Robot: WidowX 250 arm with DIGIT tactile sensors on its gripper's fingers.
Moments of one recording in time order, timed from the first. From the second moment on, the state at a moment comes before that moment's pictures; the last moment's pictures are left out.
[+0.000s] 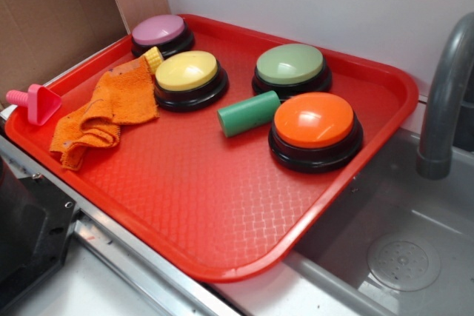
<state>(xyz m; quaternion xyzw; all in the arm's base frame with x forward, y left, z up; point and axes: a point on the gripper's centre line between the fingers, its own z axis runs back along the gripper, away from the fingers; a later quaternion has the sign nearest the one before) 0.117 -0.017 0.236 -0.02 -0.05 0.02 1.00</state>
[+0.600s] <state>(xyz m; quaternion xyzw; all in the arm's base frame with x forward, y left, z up) 0.143 -0.021 0.212 -0.01 -0.04 -0.06 1.00</state>
